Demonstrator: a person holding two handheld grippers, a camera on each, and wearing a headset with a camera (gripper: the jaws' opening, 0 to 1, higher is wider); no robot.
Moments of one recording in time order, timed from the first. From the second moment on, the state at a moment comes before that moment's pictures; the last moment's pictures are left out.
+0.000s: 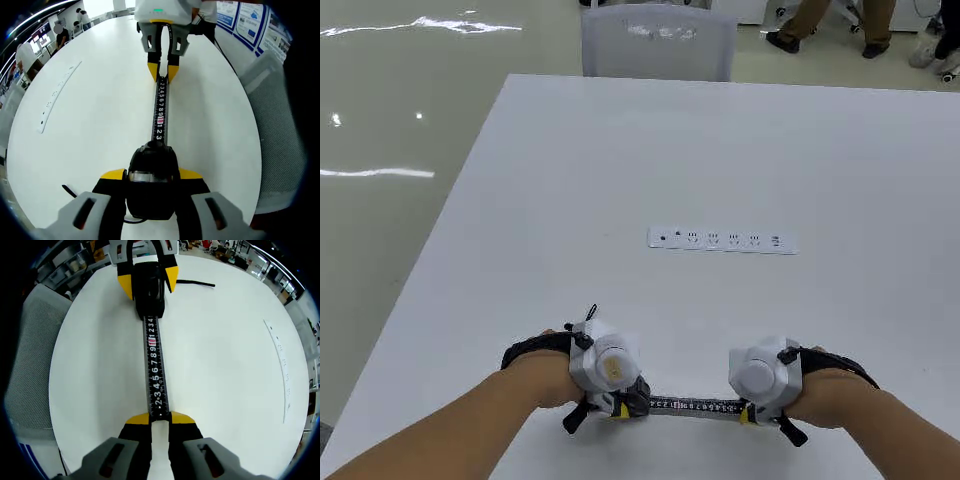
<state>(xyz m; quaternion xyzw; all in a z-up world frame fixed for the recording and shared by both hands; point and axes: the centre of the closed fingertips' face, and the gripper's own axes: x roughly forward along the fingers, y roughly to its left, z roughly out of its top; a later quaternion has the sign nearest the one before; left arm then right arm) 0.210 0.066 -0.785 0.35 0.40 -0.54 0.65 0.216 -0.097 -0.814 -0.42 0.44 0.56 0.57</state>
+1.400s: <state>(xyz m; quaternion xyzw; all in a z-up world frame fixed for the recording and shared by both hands) 0.208 0.065 -0.784 0.36 0.40 -0.53 0.65 0.217 -0.135 -0.812 -0.43 0.44 0.55 0.56</state>
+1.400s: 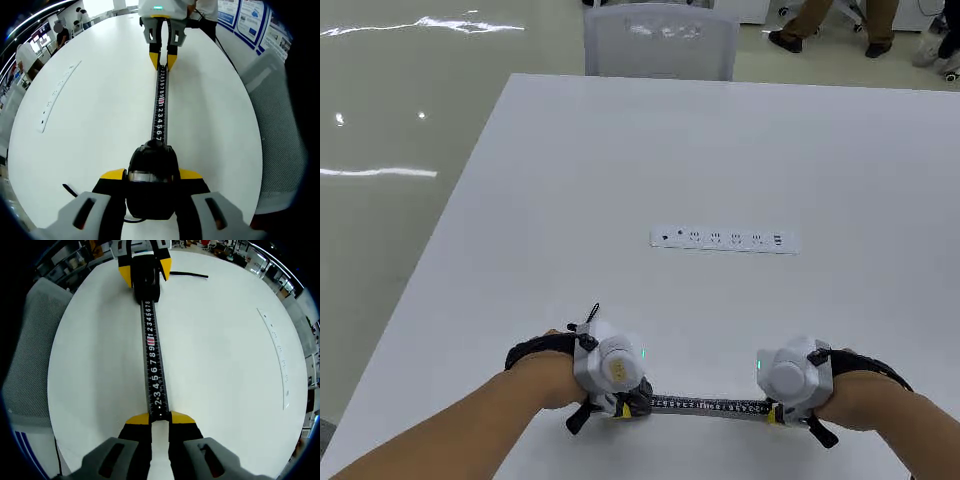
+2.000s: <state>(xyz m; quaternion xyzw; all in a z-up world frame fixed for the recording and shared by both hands) 0.210 0.065 -0.787 0.36 0.40 -0.54 0.65 0.218 -0.160 -0.811 -0.43 0.45 0.54 0.57</state>
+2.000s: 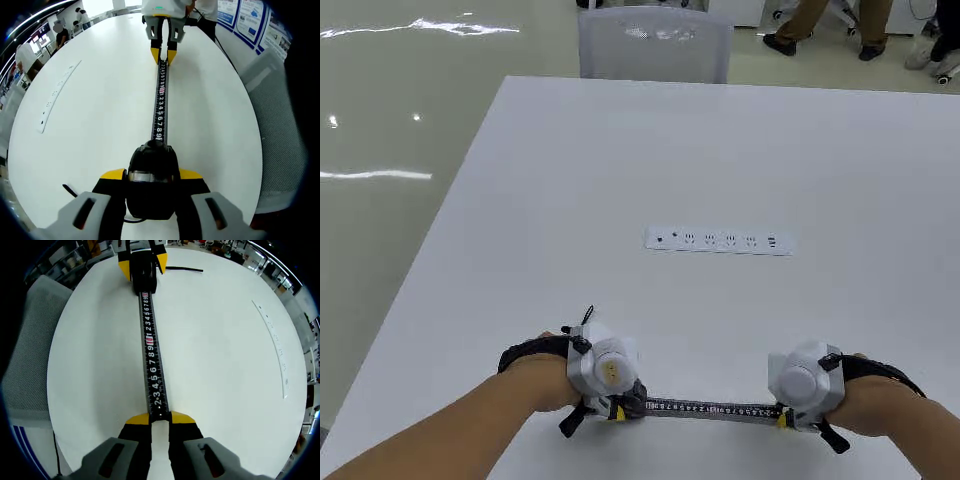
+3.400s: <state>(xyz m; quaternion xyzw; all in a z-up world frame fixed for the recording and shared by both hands) 0.208 0.065 -0.785 0.36 0.40 -0.54 0.65 0.217 -0.175 -0.812 -0.43 0.46 0.54 0.57</state>
